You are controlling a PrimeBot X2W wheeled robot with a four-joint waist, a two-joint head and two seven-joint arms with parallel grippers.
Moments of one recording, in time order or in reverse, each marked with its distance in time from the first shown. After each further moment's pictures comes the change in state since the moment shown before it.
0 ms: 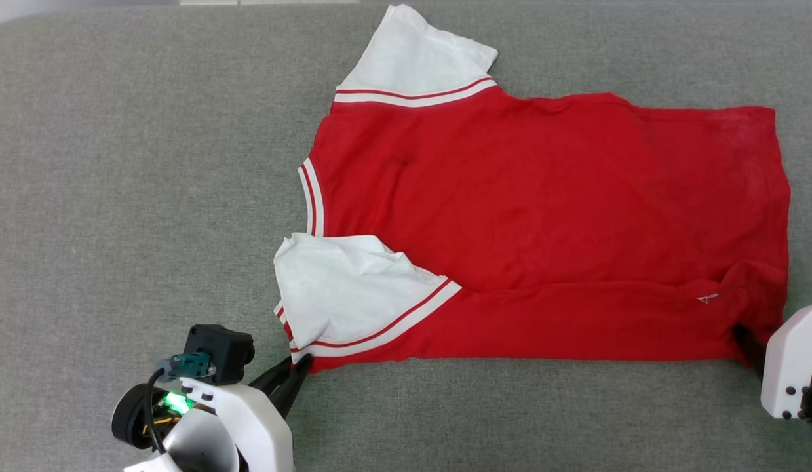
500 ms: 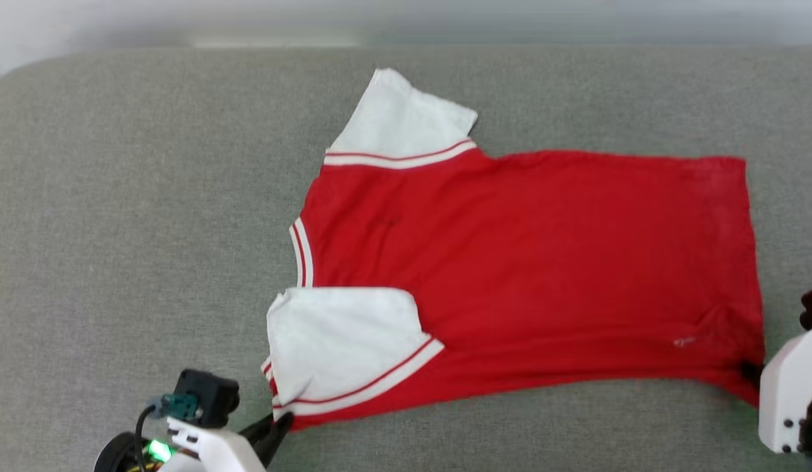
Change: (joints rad) left arm 0.090 0.059 -0.005 0.025 -0.039 -0.010 0.016; right arm 0.042 -0.033 0.008 -0.018 0.091 0.000 0.013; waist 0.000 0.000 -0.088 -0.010
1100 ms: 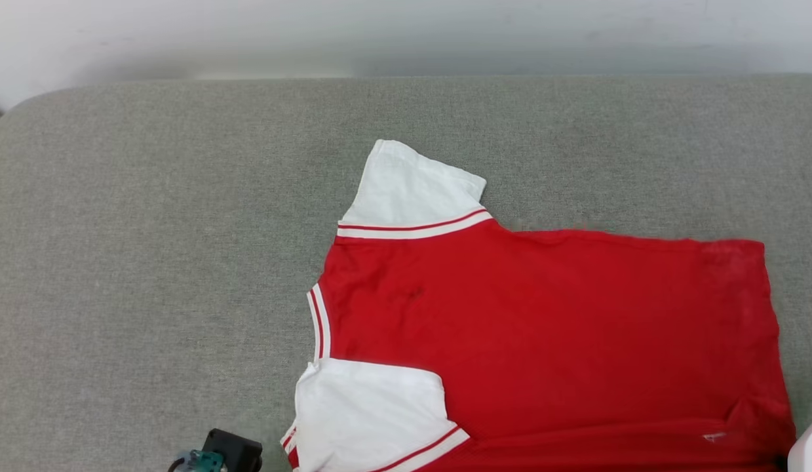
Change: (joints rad) left arm 0.118 -0.007 -0.063 0.016 -0.024 -0.006 -0.009; right arm 0.226 0.023 -0.106 -0.128 -0.014 0.000 0.135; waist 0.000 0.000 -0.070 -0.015
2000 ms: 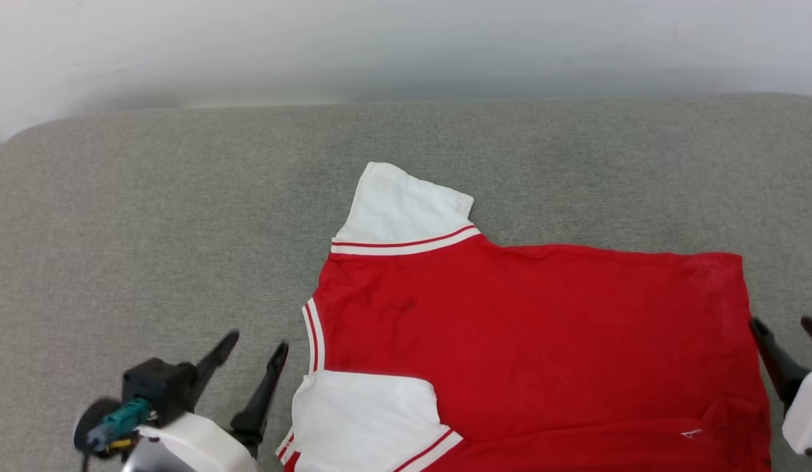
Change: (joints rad) left arm -0.098 -0.055 0.132 0.070 0.092 -0.009 -0.349; right arm -0.103 -0.025 0.042 -0.020 0.064 -0.001 -0.409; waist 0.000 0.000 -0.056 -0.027
